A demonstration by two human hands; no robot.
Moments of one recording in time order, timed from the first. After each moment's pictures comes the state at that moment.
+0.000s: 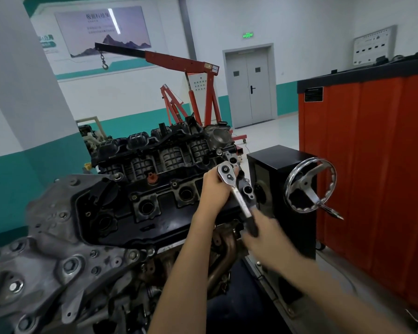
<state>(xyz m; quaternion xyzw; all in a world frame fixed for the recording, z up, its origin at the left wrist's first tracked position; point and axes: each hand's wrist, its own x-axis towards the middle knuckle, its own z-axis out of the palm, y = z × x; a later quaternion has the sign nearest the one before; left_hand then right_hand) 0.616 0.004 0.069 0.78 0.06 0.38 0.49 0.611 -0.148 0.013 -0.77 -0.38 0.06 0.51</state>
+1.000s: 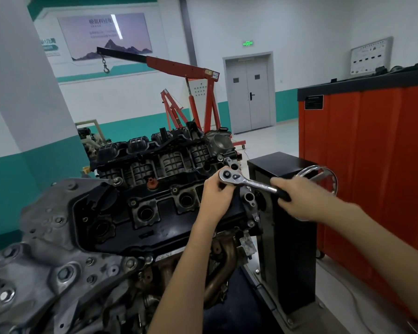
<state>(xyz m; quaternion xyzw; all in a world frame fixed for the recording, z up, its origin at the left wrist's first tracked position) 0.606 -0.001 0.072 0.78 0.01 0.40 0.48 0.696 -0.183 0.088 -0.85 -0.48 -0.12 0.17</state>
